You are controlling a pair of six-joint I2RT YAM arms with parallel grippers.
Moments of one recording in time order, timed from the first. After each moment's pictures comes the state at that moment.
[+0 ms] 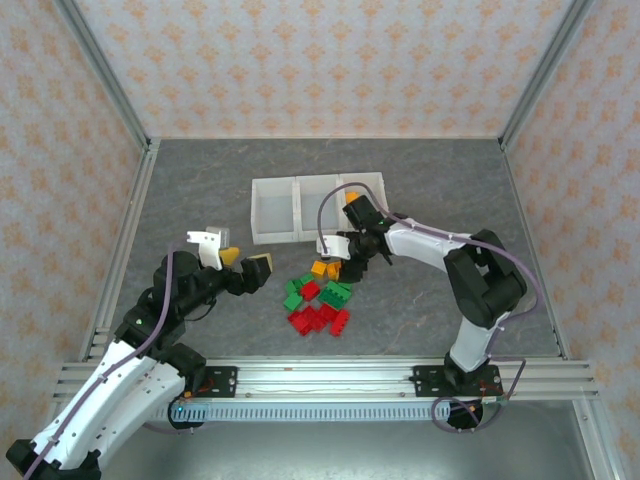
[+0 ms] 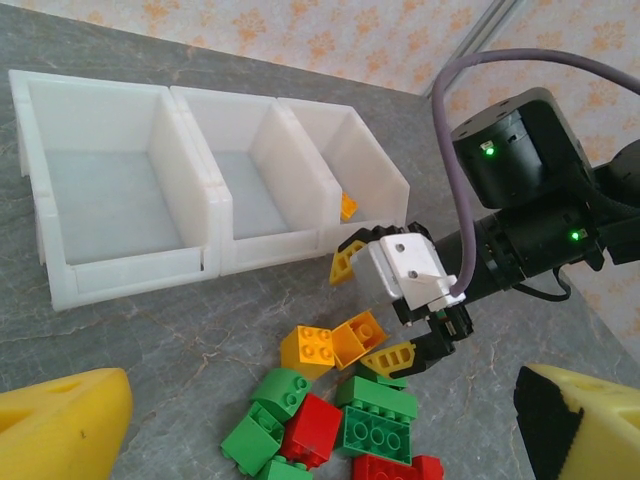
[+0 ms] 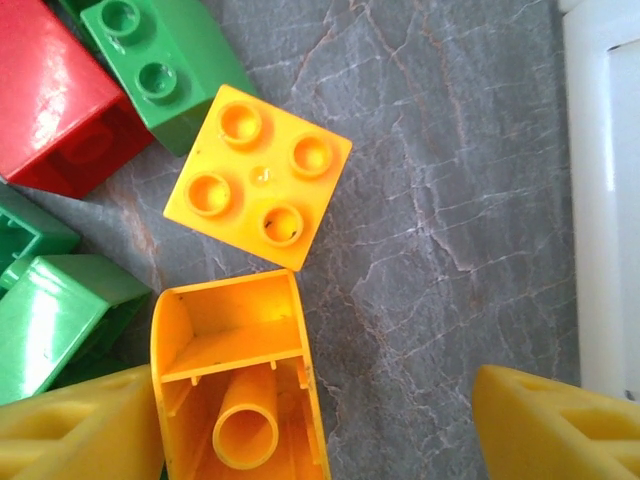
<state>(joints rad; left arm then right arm) -0.45 0.52 0.58 -0.42 0.13 -0.46 0.60 1.77 1.10 -0.49 -0.33 -0.98</state>
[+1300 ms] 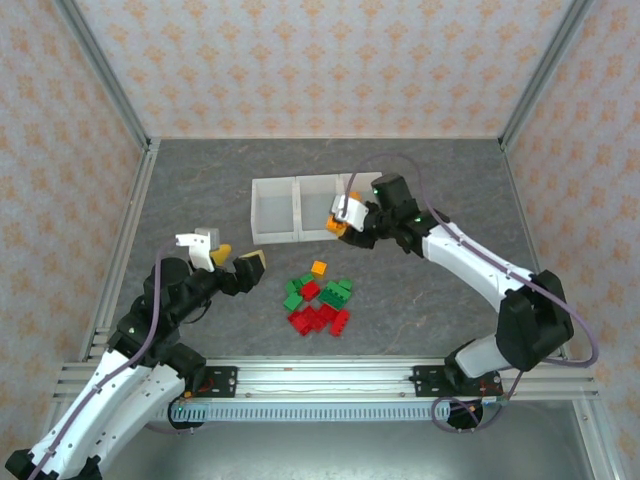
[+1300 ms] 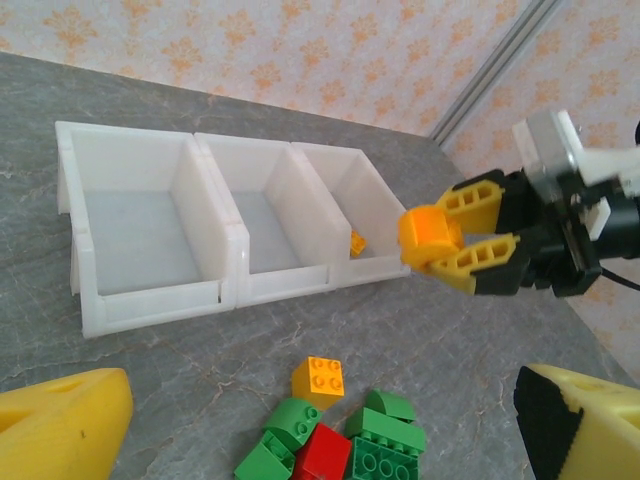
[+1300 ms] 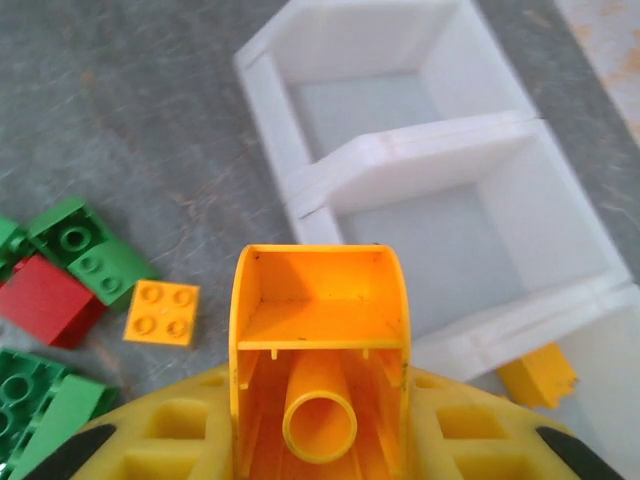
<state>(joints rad) -0.45 0.45 0.58 -0.42 0.06 -0.46 0.53 1.45 1.08 -0.38 -0.37 -0.67</state>
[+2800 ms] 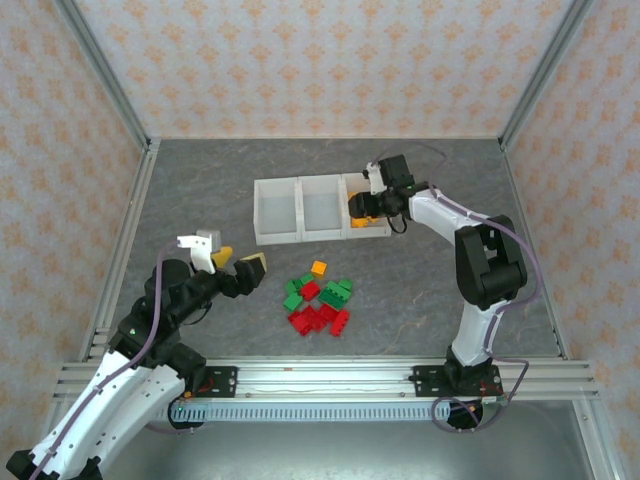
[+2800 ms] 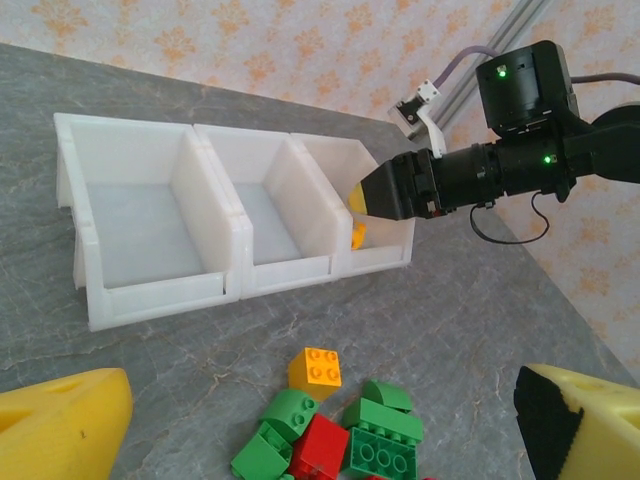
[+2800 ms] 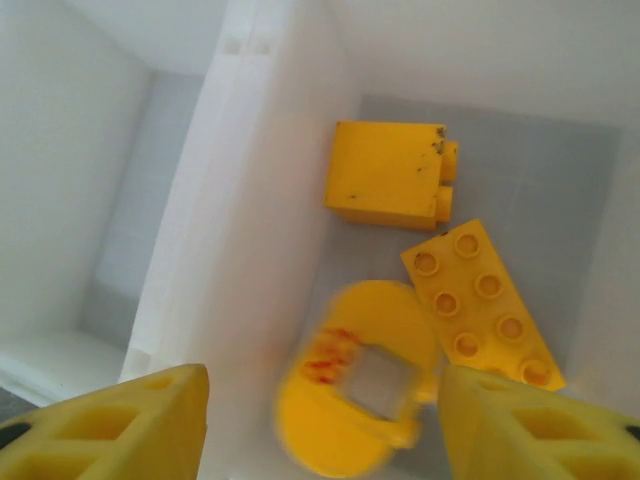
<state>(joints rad) -0.45 0.45 0.56 -0.42 0.09 -0.46 0.34 1.86 1.30 -0.38 -0.27 0.16</state>
